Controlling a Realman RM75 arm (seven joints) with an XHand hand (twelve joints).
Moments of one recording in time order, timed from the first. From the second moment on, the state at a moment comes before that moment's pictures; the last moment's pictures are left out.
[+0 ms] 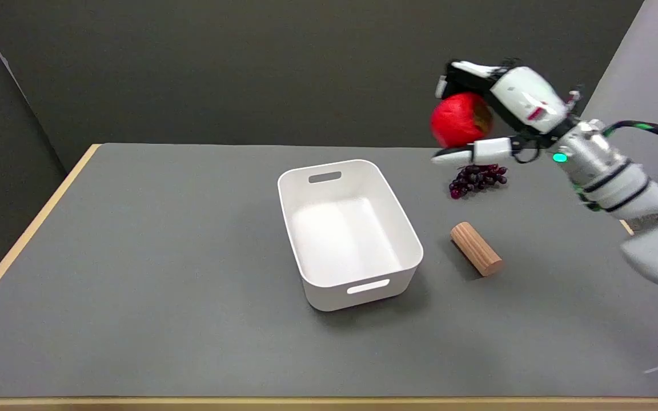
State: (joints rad) arm 0.00 -0.74 -1.41 1.34 -0.13 0.83 1.18
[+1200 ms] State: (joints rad) arm 0.28 -0.99 -1.92 1.49 -0.29 0.41 1.17
